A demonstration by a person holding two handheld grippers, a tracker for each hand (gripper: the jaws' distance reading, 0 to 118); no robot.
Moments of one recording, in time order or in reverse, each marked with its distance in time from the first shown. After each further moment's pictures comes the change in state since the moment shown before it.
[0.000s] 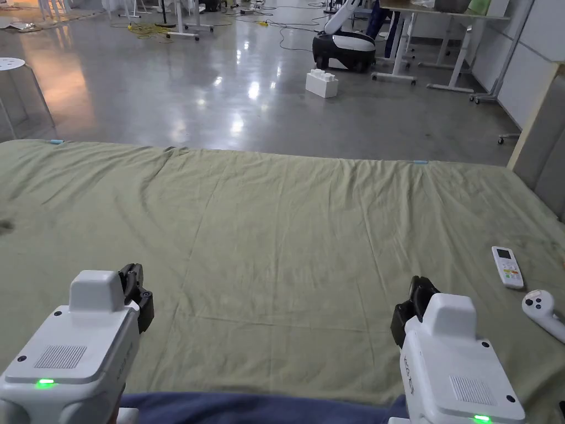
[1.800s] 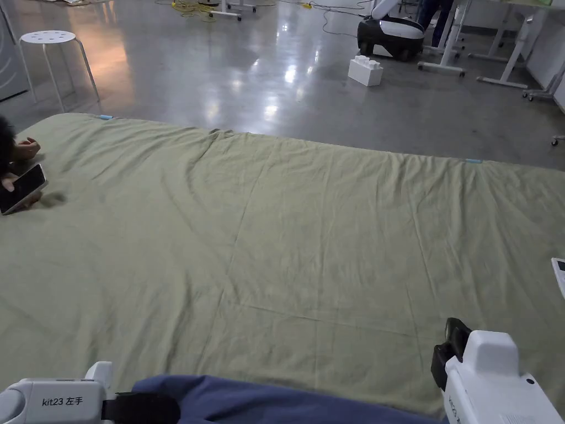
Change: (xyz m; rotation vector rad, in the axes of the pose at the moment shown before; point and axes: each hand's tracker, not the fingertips) left arm -0.142 -0.171 -0.041 -0.899 -0.682 0.759; right arm -0.023 -0.033 -0.009 -0.194 0.090 0.106
